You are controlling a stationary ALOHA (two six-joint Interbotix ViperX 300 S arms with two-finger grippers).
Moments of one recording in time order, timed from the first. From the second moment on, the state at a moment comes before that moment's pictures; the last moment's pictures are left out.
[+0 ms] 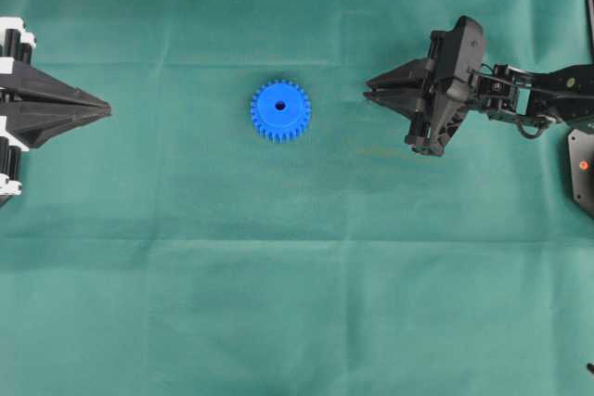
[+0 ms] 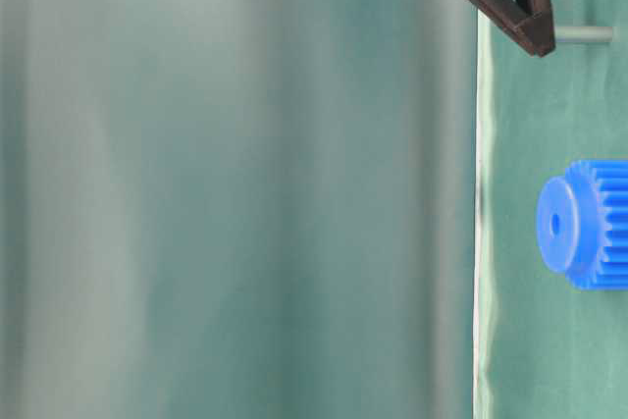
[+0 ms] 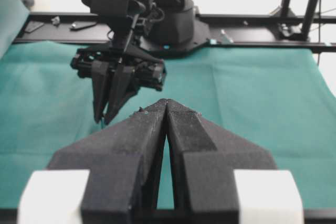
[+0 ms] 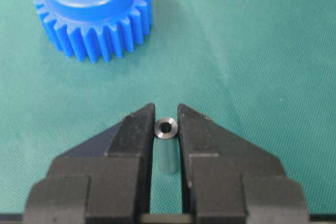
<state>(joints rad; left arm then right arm) 0.00 -0.96 1.18 0.01 -0.21 -0.01 -0.25 0.08 1.11 0.03 -0.75 -0.02</state>
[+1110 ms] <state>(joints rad) 0.01 -0.96 1.18 0.01 -0.21 -0.01 -0.25 -0.19 1.06 0.02 -0.46 -0.02</state>
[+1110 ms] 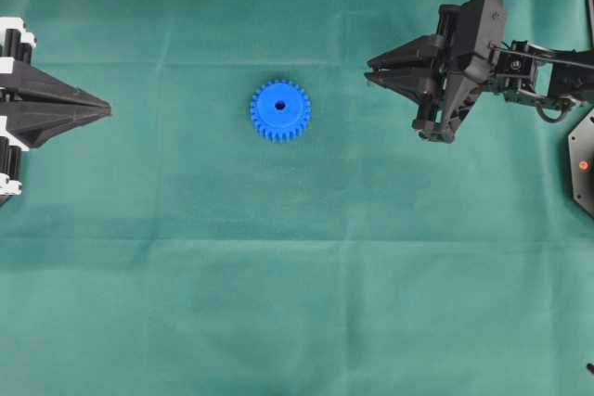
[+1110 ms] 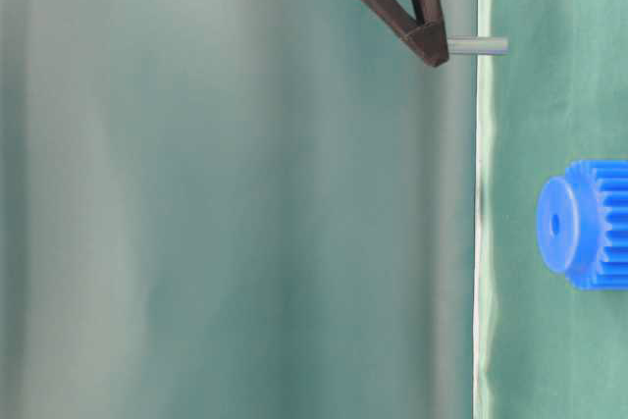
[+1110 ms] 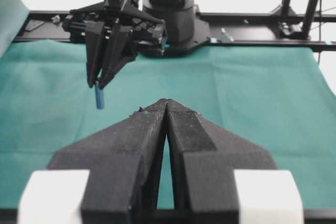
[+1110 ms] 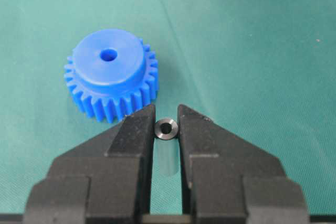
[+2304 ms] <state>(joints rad) 0.01 -0.96 1.18 0.01 -0.19 -0.01 -0.15 0.09 0.70 0.02 -0.41 -0.02</state>
